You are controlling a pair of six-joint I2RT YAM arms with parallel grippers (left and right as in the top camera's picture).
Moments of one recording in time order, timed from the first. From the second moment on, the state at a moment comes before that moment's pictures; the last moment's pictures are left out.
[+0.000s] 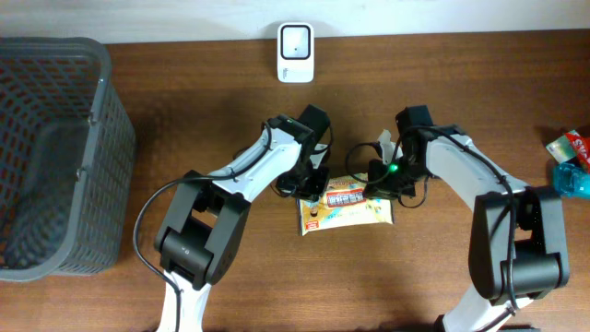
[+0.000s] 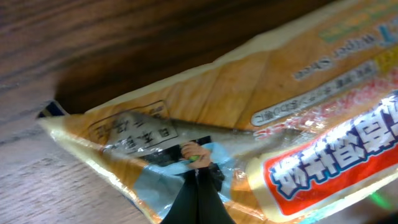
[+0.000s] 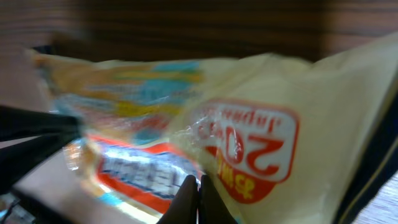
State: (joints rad) left arm -0.58 2.17 1.61 -1.00 0.29 -0.26; right arm 0.11 1.86 1.16 -0.84 -0.47 0.17
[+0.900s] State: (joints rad) left arm -0.56 2.30 1.73 -1.05 0.49 -0.21; right arm 0.11 1.84 1.13 -0.80 -0.23 0.26
